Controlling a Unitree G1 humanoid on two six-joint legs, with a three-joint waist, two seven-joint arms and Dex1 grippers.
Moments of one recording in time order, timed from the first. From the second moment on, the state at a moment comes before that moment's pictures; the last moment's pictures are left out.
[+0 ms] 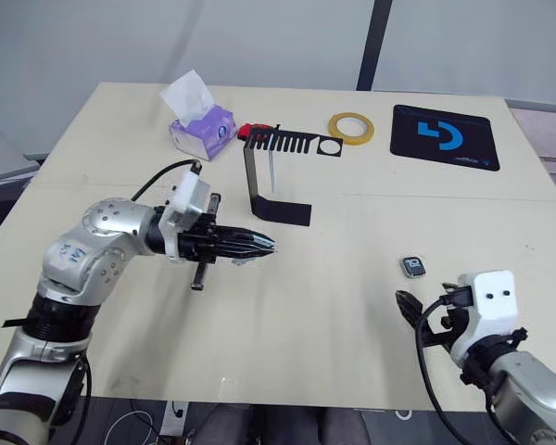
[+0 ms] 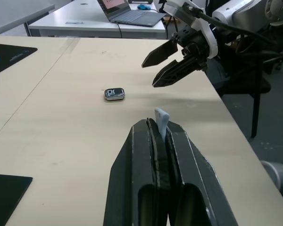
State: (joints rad) left arm -0.66 0.61 -0.14 -0.17 -0.54 0.48 -1.15; right arm 0.32 -0.54 -0.51 -0.83 0.75 0.92 0.14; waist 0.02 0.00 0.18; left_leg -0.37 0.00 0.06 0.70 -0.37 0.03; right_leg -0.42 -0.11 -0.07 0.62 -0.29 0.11
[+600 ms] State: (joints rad) left arm -0.62 0.60 -0.16 -0.23 -0.49 0.46 -1.10; right arm 0.07 -0.52 -0.31 -0.44 0.49 0.76 0.17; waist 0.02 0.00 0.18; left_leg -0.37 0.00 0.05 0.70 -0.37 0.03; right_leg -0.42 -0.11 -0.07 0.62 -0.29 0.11
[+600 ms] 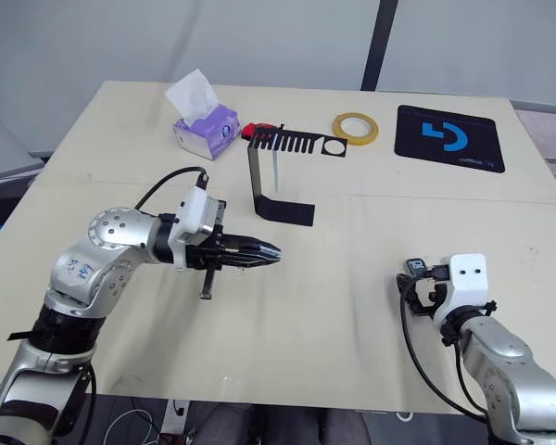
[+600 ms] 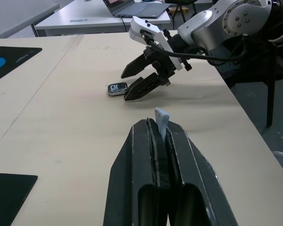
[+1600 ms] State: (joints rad) left arm -0.61 0.57 -0.14 -0.26 -0.51 0.53 -1.06; right arm -0.05 -0.42 -0.29 -0.42 0.45 0.86 0.10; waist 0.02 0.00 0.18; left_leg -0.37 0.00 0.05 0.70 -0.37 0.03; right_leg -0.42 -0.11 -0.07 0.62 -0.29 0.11
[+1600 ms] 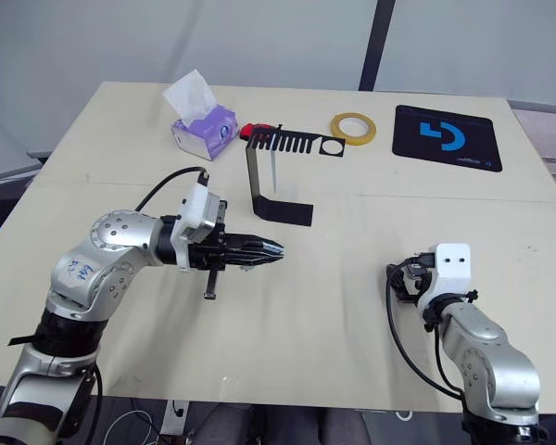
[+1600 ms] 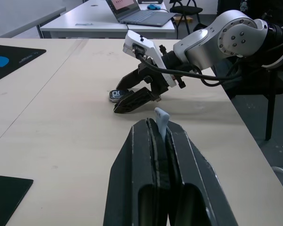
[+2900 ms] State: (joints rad) left arm -0.70 0.48 -0.18 0.26 -0.10 -0.26 -1.07; right arm -0.72 -0.32 -0.31 -0.33 0.97 1.61 0.14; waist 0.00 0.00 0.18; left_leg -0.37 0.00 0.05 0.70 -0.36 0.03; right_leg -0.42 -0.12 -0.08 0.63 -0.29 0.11
